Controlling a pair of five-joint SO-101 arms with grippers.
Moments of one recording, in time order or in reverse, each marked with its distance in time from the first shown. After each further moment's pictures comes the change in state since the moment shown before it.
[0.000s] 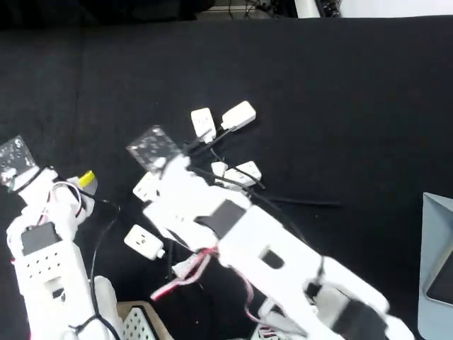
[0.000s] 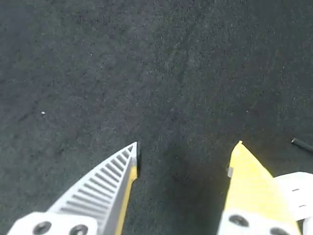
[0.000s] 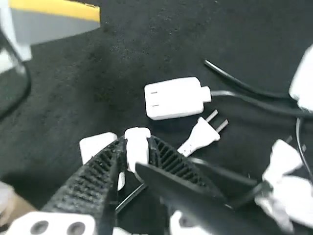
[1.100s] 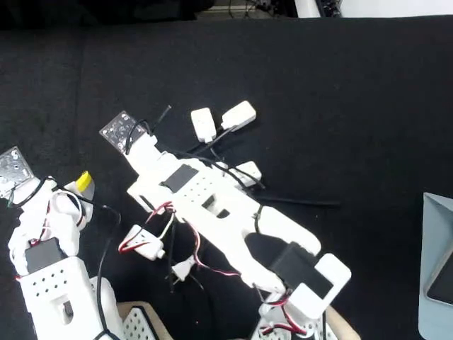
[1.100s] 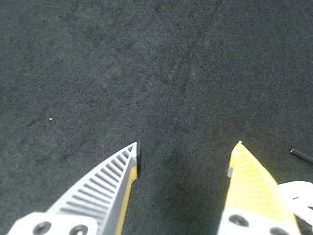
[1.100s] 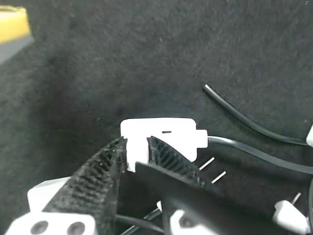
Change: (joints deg) left arm -1.3 -10.3 5.5 -0.5 0.1; right arm 2.6 33.2 -20.2 -4.9 6.9
